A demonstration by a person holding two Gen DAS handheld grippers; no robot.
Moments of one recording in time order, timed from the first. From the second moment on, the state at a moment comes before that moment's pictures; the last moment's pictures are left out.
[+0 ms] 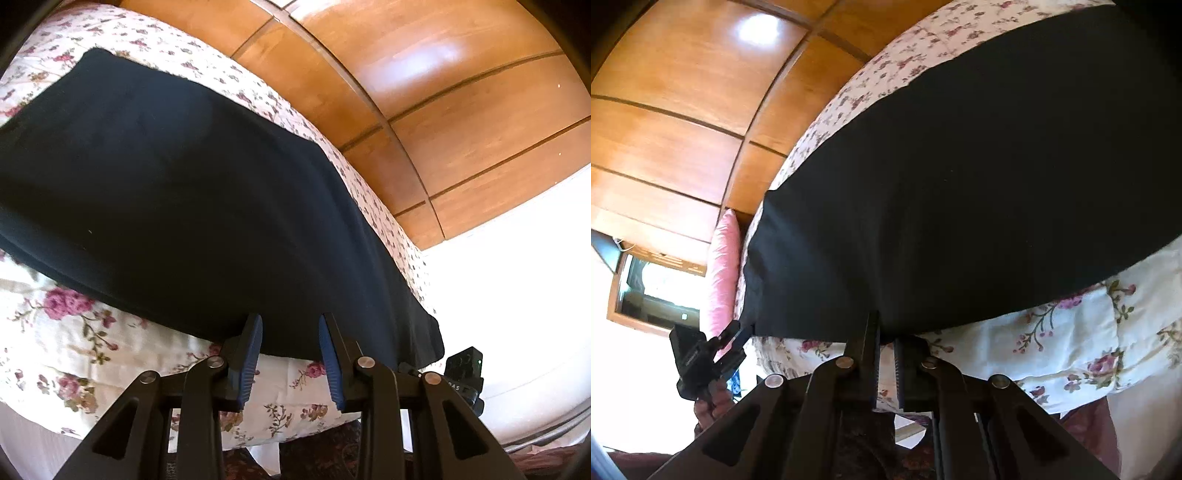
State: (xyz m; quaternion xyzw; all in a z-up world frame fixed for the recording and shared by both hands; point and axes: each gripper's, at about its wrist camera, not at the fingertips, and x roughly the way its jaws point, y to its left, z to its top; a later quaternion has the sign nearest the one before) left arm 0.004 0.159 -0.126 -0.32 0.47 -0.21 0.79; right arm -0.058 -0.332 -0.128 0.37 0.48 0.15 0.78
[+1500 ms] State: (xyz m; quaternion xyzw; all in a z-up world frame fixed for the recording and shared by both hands) left arm 0.059 0.142 -0.117 -0.17 0.45 -0.16 0.86; right arm 0.237 -0.110 -0.074 0.09 0.52 0.40 0.75
